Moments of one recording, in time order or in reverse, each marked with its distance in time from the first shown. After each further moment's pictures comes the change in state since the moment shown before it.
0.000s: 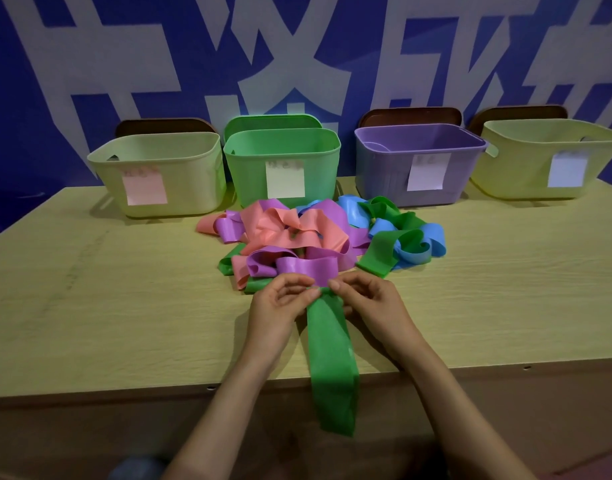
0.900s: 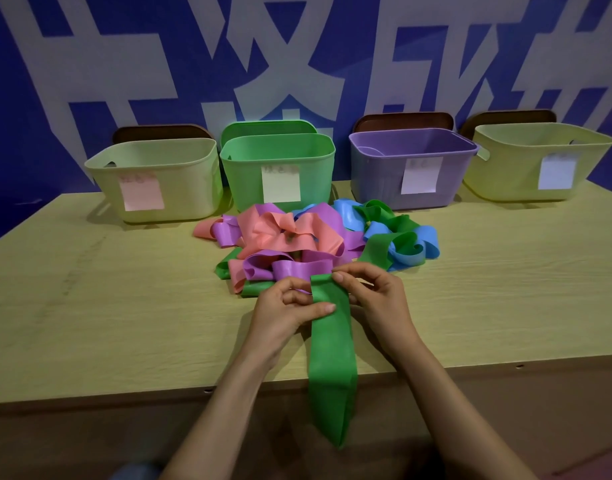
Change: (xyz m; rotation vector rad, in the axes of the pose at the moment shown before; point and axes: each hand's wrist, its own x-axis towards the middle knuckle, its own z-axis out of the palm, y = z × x) left_hand 0.003 0.005 0.006 0.004 -0.117 -0.155; right_hand 0.001 -0.012 0.001 0.141 0.129 -0.082
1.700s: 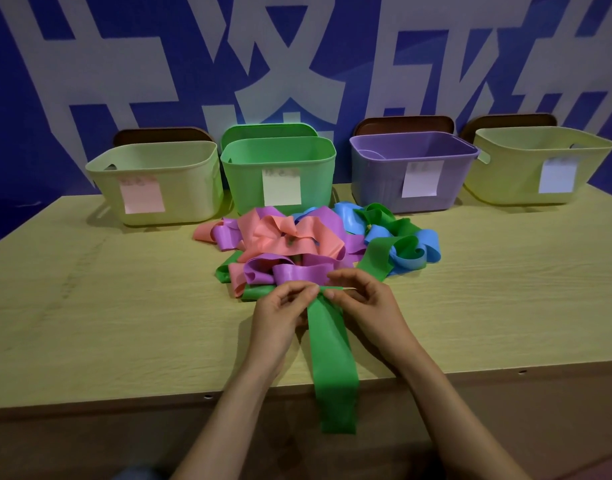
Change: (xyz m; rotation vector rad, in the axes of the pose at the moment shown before) left_hand 0.001 -0.007 0.003 -0.124 0.112 0.097; right_hand 0.002 0.013 -0.002 -0.145 -0.092 0.015
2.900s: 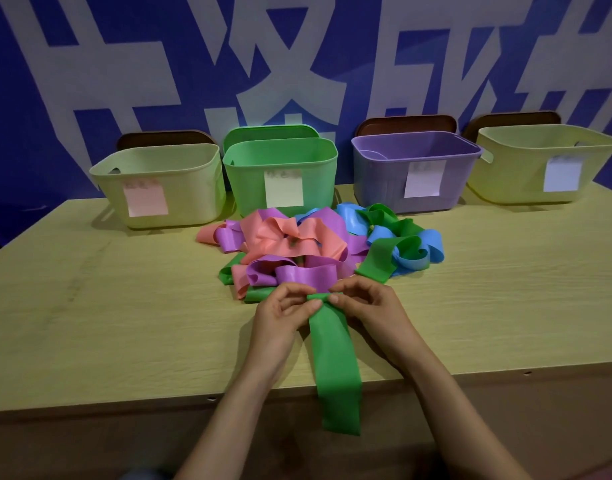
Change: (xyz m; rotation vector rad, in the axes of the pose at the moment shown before) left_hand -0.001 -0.003 -0.007 0.040 -0.036 0.035; right_hand -0.002 -0.007 -0.001 0.084 -0.020 0.126
